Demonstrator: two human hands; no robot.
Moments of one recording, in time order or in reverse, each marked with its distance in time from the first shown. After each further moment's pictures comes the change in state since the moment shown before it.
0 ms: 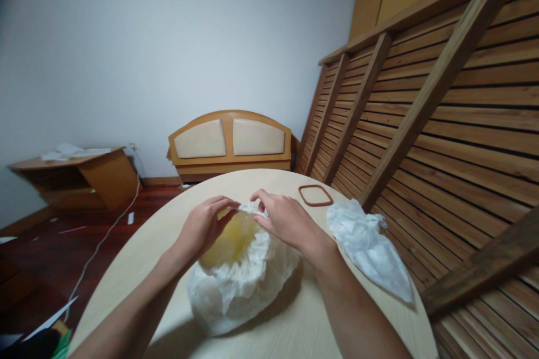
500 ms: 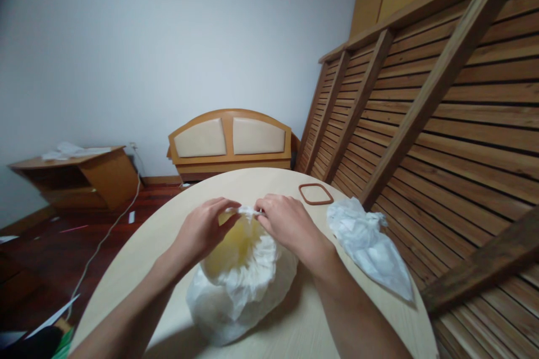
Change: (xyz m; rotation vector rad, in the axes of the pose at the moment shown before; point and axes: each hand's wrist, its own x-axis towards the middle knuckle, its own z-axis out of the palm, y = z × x) left_hand -0.004 0.014 -0.010 0.061 -0.046 -0.061; right_hand -0.004 -0.017 -0.008 -0.135 -0.037 0.018
